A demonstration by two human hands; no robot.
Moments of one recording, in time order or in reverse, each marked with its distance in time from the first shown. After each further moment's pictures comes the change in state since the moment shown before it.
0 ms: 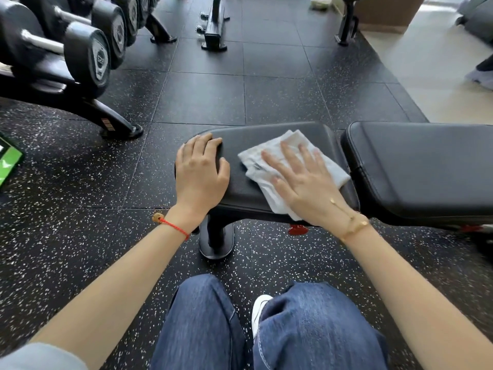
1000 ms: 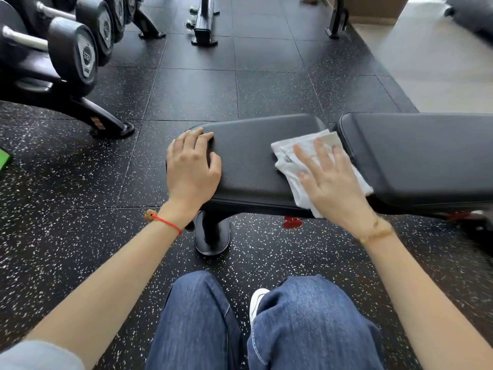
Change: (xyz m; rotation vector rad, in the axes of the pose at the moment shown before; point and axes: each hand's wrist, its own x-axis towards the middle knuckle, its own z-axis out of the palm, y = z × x) left_hand 0.000 -0.001 0.001 -0.017 0.003 -0.018; right_hand -0.035 0.037 -0.001 0.015 0.103 0.213
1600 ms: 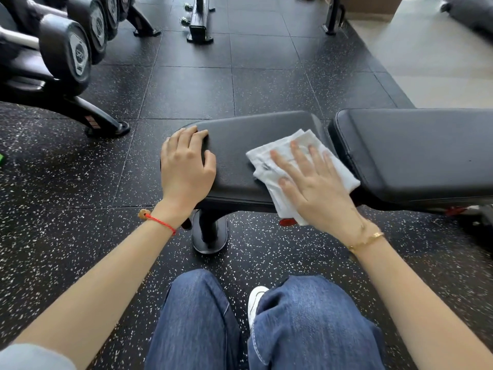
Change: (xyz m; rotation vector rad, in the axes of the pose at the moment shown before) left_hand -0.002 0.000 0.001 0.003 0.012 0.011; right_hand -0.011 -0.025 -0.001 -0.050 -0.077 -0.126
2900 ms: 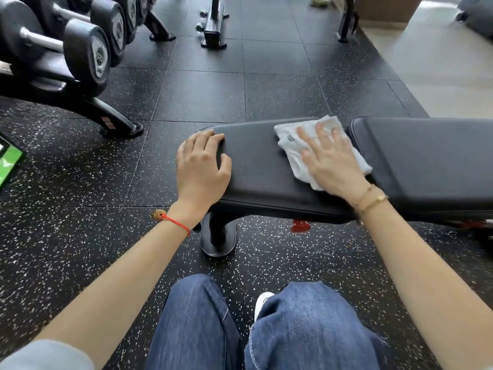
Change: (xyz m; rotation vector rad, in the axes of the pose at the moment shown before) left_hand 0.002 -0.004 0.000 -0.063 0.016 0.002; right_hand 0.074 0.032 -0.002 -0.013 -0.026 0.146
